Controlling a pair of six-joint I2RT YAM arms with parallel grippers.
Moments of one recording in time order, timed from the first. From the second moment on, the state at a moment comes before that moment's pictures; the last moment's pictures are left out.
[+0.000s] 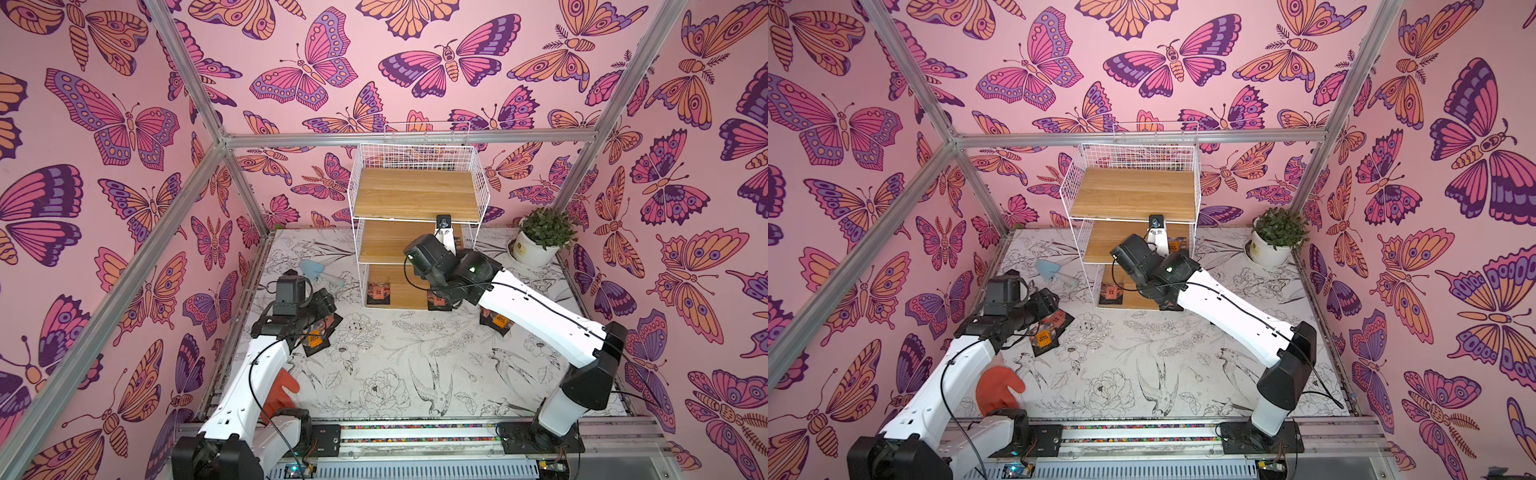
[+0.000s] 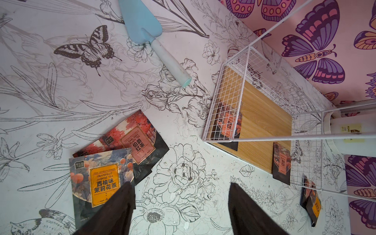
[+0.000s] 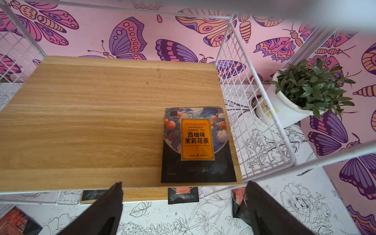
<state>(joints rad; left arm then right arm) -0.06 1.06 0.79 -0.52 0.11 -0.56 0.98 1.70 1.79 -0.96 0.84 0.63</state>
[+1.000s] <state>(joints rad) -0.06 1.07 0.79 -0.52 0.13 -0.56 0.92 1.65 1.66 -0.78 0.84 0.66</state>
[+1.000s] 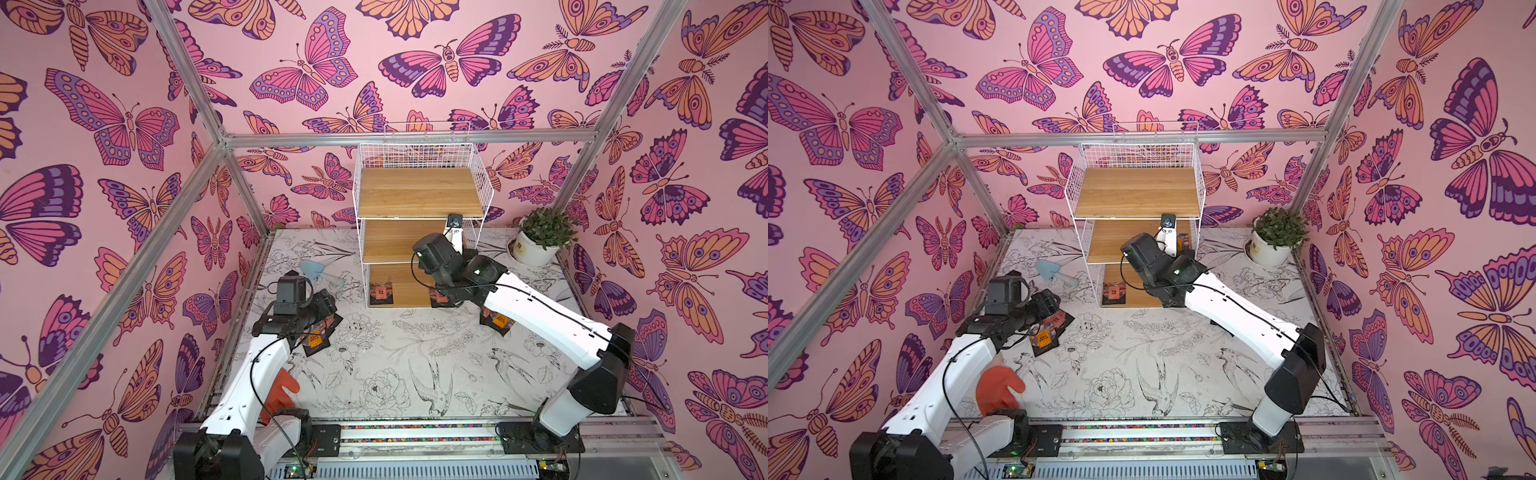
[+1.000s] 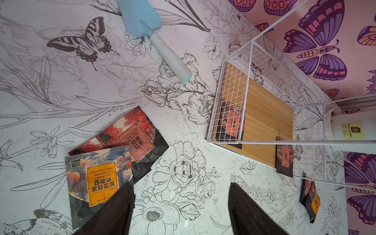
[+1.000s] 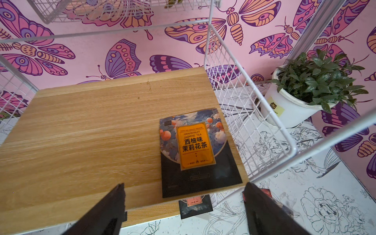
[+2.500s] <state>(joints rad) -0.05 1.07 0.77 -0.50 0.13 -0.55 1.00 1.65 1.61 -0.78 0.92 0.65</state>
